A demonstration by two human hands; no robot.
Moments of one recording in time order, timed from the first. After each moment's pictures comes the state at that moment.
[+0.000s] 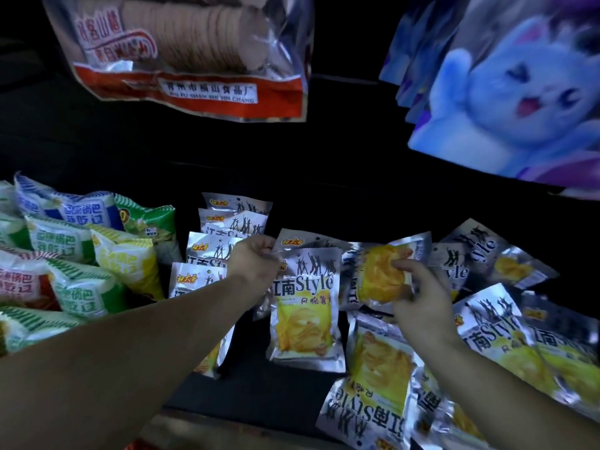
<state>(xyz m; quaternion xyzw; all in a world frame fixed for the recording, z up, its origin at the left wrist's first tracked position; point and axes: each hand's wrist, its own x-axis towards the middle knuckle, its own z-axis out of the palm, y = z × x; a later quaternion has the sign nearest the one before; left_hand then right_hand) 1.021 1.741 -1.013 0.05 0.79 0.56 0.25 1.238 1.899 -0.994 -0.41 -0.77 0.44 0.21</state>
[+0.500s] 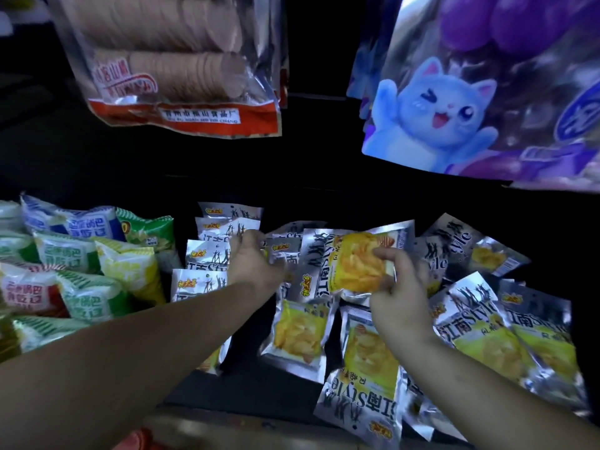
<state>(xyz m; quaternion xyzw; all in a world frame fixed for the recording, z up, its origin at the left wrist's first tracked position) 1.050 1.733 -0.981 0.18 0.90 0.38 0.10 1.245 1.852 -0.949 -0.38 -0.74 0.49 0.26</state>
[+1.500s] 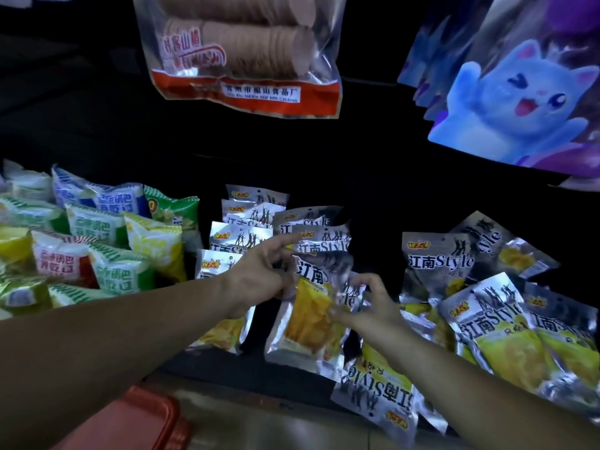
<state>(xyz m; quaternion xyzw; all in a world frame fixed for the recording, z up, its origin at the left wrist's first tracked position) 1.051 1.671 -0.972 0.19 0.68 0.58 0.40 1.223 1.816 -0.985 -0.37 -0.73 0.57 0.00</state>
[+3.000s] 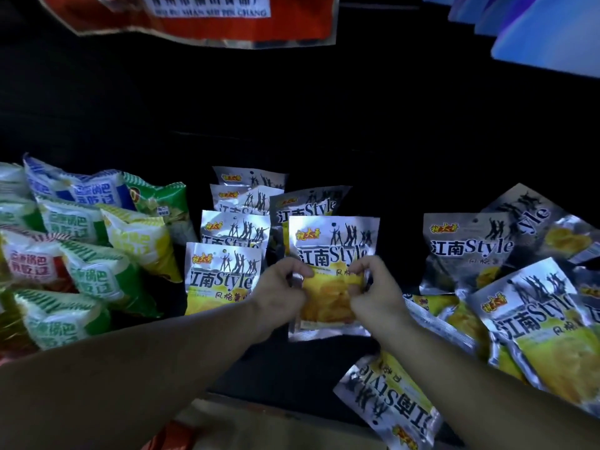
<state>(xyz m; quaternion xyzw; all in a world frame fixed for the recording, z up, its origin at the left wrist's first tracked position) 1.061 1.701 -1.055 0.13 0.79 0.47 0.38 1.183 1.847 -1.062 -0.38 -0.76 0.52 0.06</state>
